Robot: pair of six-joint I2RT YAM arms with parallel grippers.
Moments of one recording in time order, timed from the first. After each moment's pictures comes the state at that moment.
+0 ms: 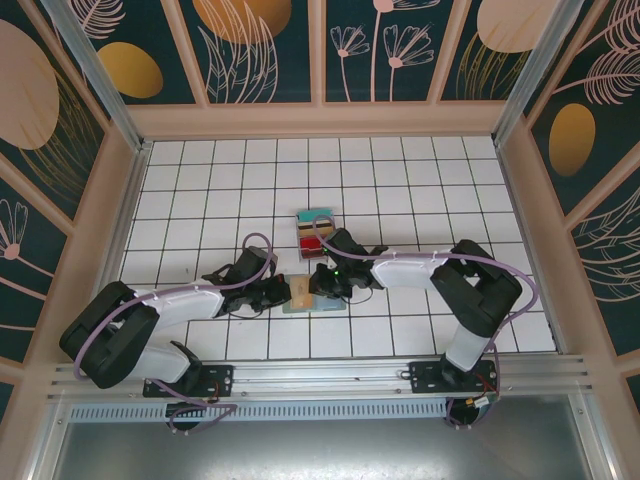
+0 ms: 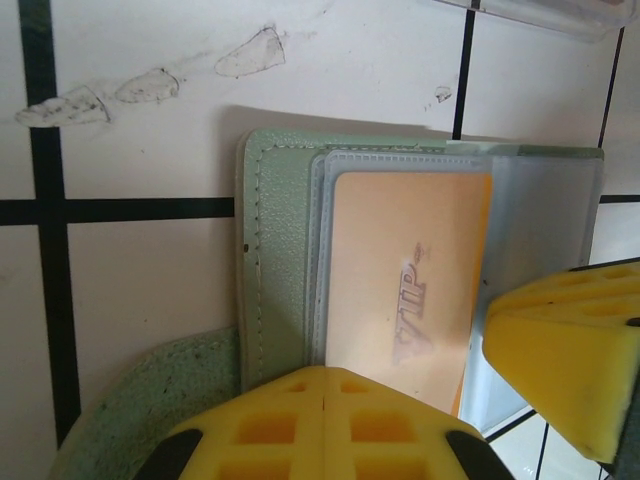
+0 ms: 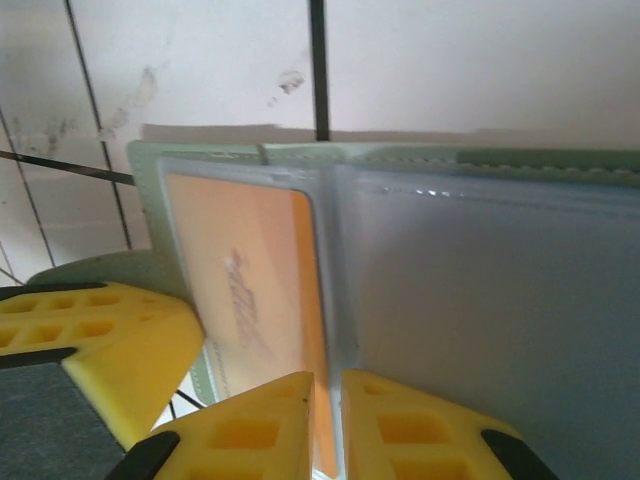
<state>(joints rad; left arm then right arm) -0.68 1.39 0.46 -0.02 0.28 -0.93 0.87 1.72 0.85 -0.15 -0.38 0.96</state>
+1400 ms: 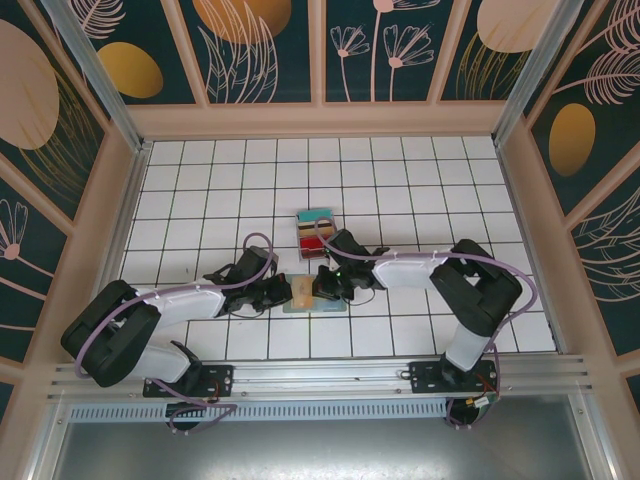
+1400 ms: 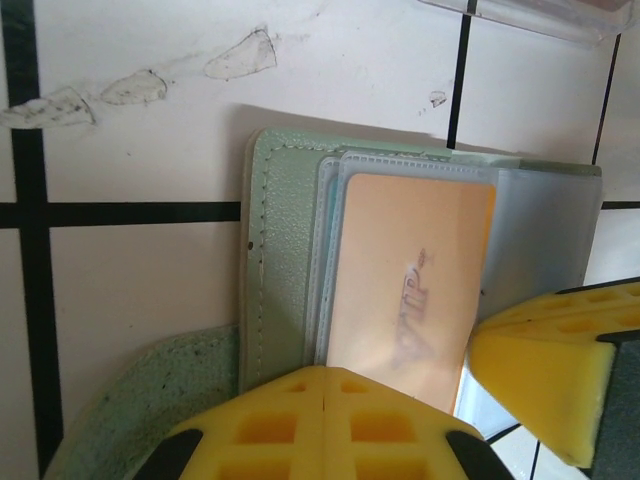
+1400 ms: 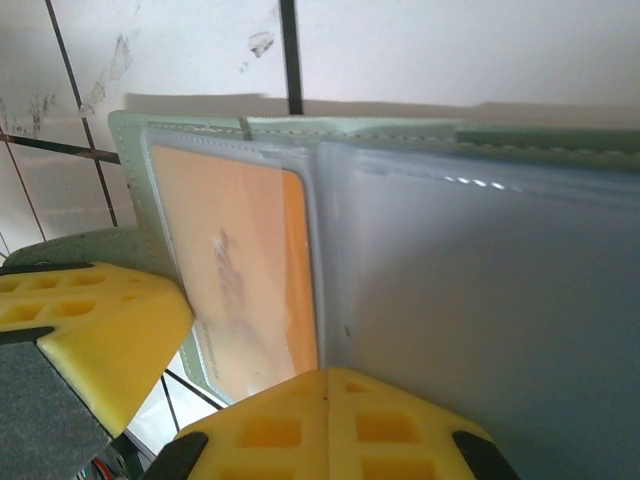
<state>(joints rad) -0.68 1.40 0.47 -0.02 0.27 -0.95 0.85 1.71 0.82 -0.14 -0.42 0.96</state>
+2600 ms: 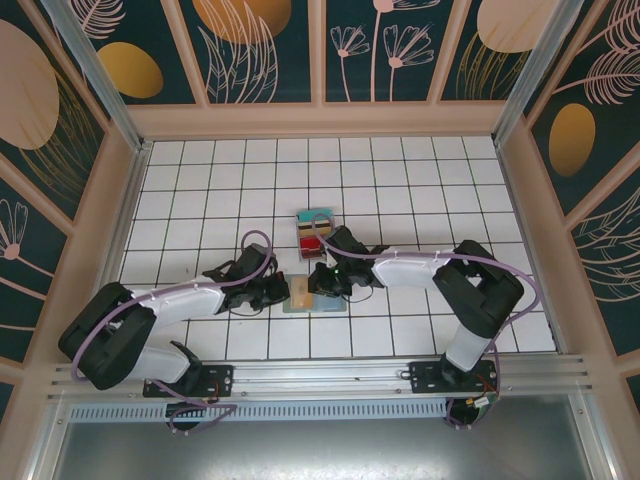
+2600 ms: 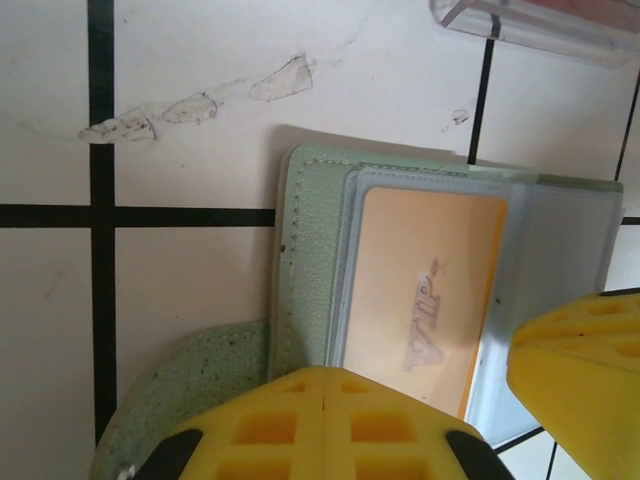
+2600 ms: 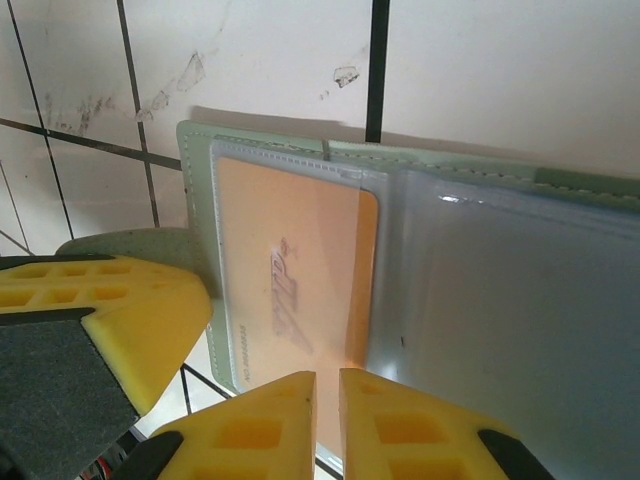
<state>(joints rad) -0.68 1.38 0.51 -0.12 0.23 -0.95 0.86 1.71 0.86 -0.16 -0.41 0.90</state>
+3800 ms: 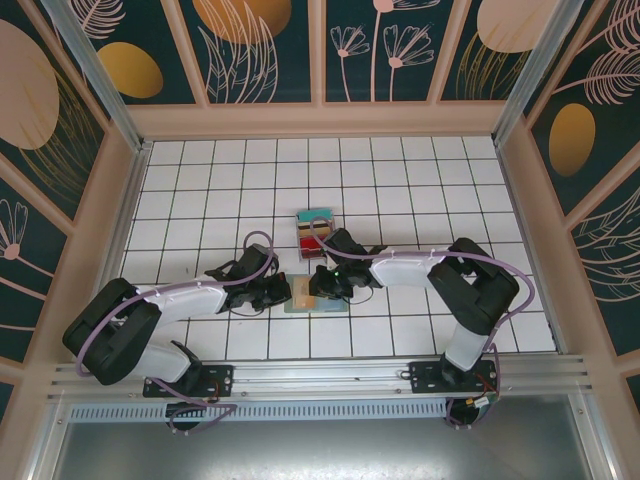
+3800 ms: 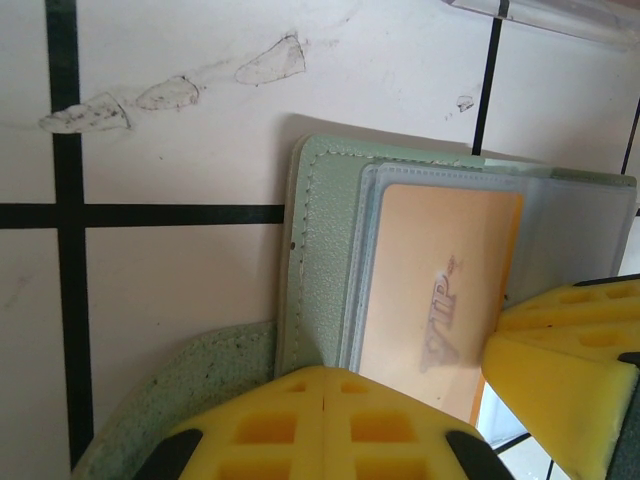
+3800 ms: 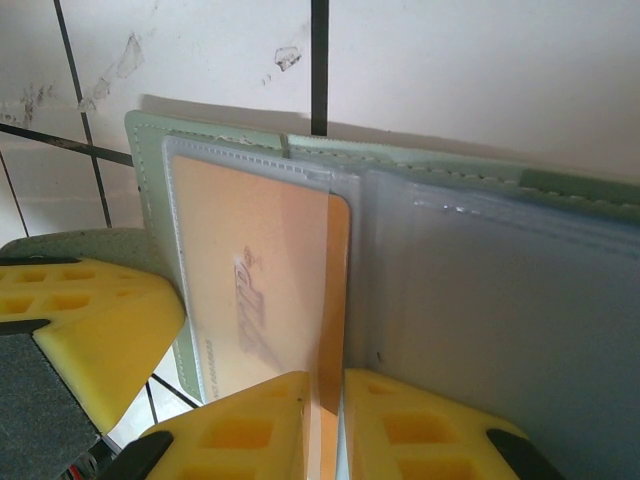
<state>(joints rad) -0.68 1.41 0.51 -0.10 0.26 -0.94 0.86 1.73 0.86 -0.17 -0.40 0.89</state>
